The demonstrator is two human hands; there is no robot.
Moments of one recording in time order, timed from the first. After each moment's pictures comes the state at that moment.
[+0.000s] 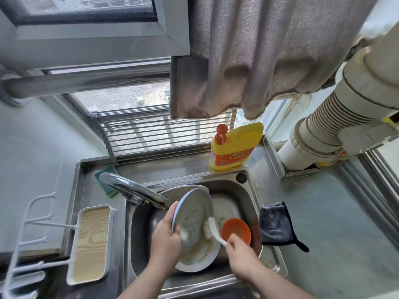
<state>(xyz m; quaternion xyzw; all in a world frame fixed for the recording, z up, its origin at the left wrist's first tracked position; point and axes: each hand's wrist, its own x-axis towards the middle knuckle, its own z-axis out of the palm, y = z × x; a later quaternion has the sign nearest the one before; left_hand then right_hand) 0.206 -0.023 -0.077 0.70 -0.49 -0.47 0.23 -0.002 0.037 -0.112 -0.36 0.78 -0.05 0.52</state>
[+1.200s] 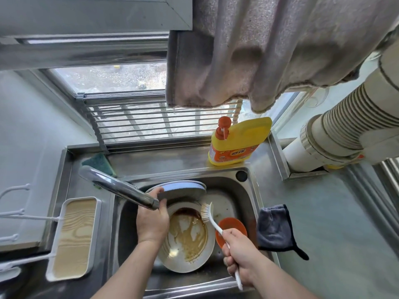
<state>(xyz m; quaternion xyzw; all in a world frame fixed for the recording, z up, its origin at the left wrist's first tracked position) 0.209 -0.076 -0.130 0.73 -0.56 -0.27 0.28 -0.013 0.006 -0.095 -0.02 0.69 -0.18 0.70</state>
